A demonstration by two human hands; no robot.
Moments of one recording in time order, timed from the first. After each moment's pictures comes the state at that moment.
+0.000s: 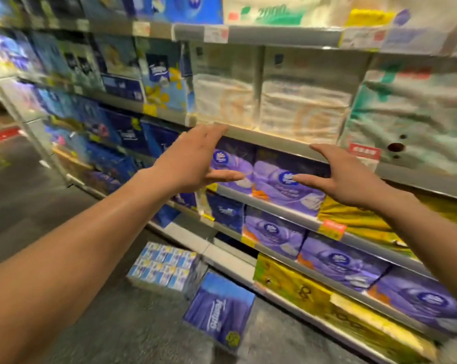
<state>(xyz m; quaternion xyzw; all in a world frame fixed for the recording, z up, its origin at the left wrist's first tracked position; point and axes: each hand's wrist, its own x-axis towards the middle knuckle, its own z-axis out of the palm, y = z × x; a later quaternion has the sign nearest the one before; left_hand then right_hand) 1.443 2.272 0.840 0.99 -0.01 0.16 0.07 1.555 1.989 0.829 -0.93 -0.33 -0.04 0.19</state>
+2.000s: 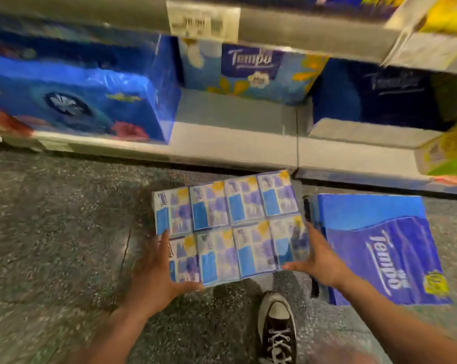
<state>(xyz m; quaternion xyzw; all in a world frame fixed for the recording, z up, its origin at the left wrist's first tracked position) 1.523 2.974 -0.171 0.90 0.11 -0.30 0.31 1.570 2.597 -0.175 -0.87 0.07 0.30 0.38</state>
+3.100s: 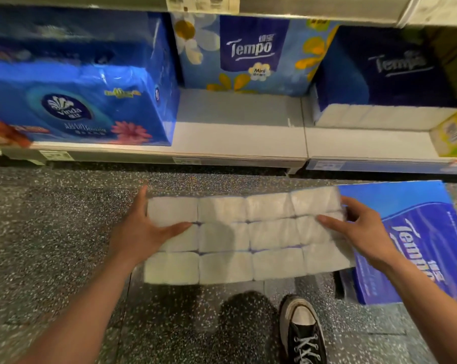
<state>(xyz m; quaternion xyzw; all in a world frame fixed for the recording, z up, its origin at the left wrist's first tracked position) 1.603 3.014 -0.155 0.92 0.17 -0.17 0.30 1.590 2.596 -0.162 -0.82 0.19 0.11 0.53</state>
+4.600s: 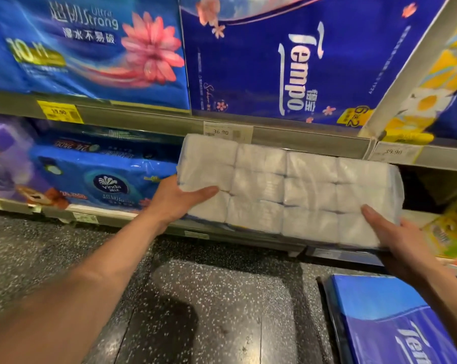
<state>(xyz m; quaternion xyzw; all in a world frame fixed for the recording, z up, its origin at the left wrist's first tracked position) 1.742 2.976 -0.021 0.78 0.09 -0.05 0.61 1.696 2.582 -0.012 -0.69 0.21 0.00 0.70</state>
